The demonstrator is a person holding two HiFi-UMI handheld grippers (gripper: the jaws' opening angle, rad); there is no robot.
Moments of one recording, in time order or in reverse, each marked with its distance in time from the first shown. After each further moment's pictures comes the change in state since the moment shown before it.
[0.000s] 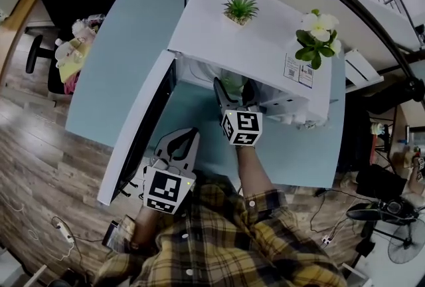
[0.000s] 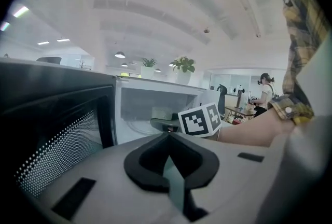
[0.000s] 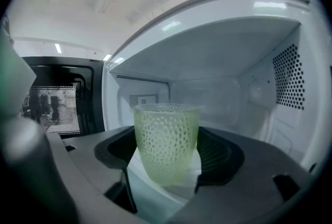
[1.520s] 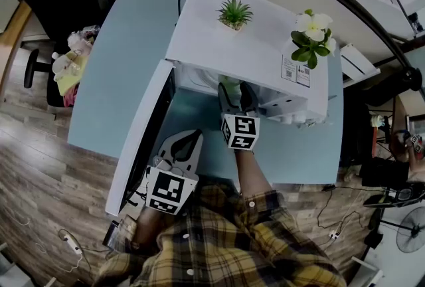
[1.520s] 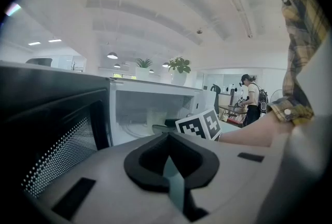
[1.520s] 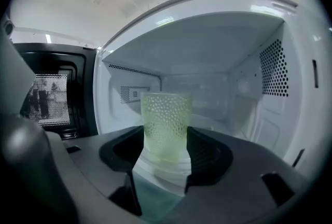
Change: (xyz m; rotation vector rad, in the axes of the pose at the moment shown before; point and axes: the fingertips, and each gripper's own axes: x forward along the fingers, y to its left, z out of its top) left arm 0.008 0.002 0.007 0.043 -0.007 -0.074; right arm -0.004 -0.013 -0.022 -0.011 0.062 -0.113
